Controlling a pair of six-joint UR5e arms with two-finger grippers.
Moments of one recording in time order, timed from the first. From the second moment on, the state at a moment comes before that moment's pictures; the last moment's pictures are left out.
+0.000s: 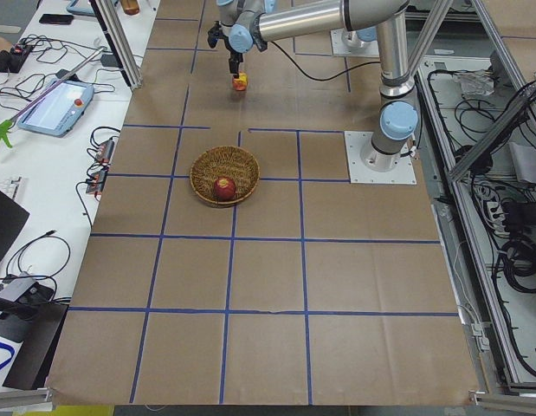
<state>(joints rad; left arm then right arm) -1.83 -1.96 -1.53 -1.28 1.51 -0.13 1.56 -1.57 1.62 -1.71 -1.56 -0.01</state>
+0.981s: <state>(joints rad) -1.68 -1.71 -1.54 -1.52 1.54 -0.05 1.83 -1.28 1.57 -2.03 -1.60 0.30</state>
